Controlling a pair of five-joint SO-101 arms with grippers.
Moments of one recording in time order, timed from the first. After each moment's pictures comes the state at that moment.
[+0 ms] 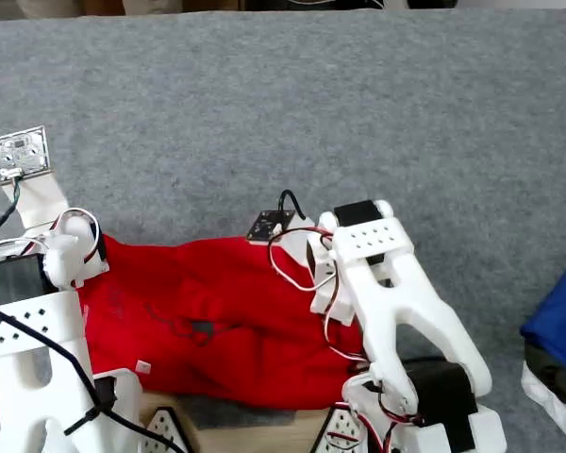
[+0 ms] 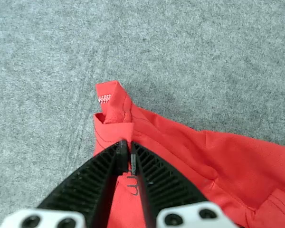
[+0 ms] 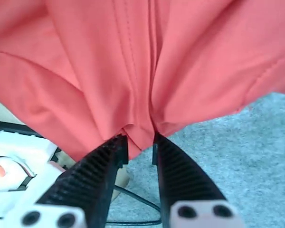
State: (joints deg) left arm -18.1 -50.5 39.9 74.7 -6.6; right arm -17.8 -15.3 44.3 81.8 39.4
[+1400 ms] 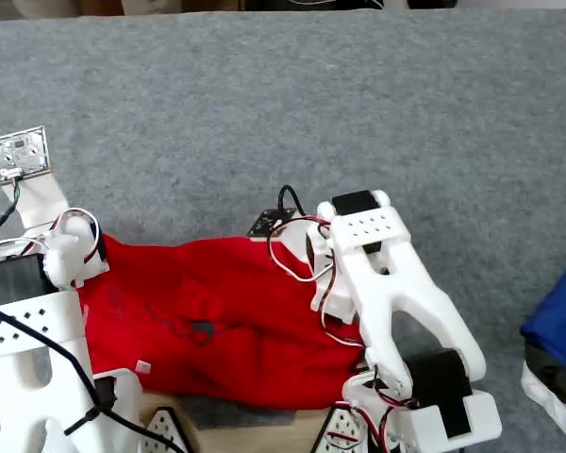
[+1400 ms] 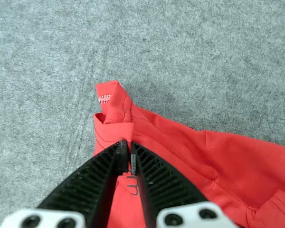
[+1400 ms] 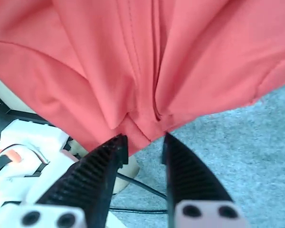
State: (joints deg) left arm -18.1 -50.5 39.9 74.7 -6.6; right arm -17.5 -10.9 40.0 87.5 38.5
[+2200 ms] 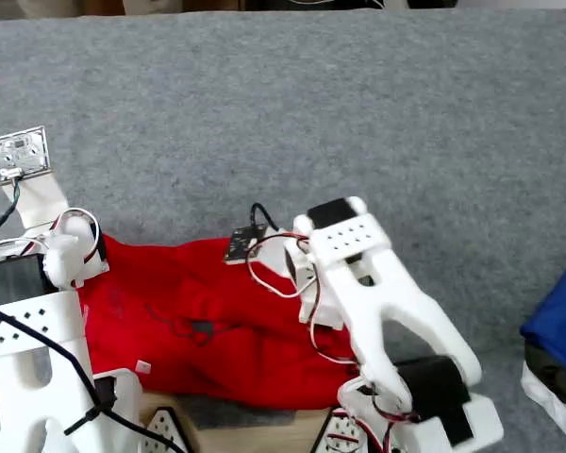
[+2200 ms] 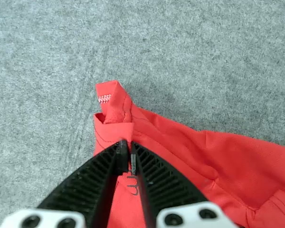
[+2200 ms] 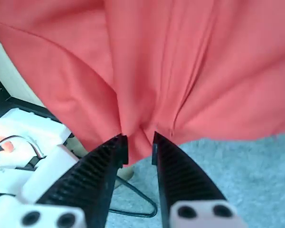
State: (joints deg) left arm -18.1 -50.5 39.9 74.7 -6.6; right arm -25.3 -12.3 40.8 86.1 42.5
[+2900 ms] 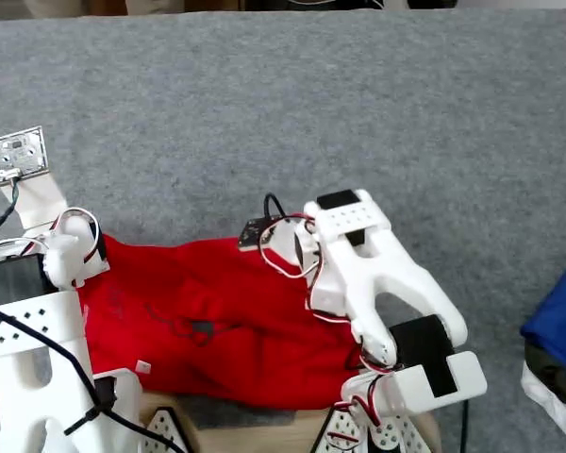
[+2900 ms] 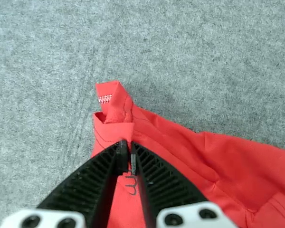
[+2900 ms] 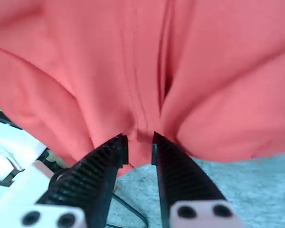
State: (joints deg) left arm -18.1 -50.5 39.9 74.7 -5.5; right arm -19.4 -0.4 38.1 78.7 45.2
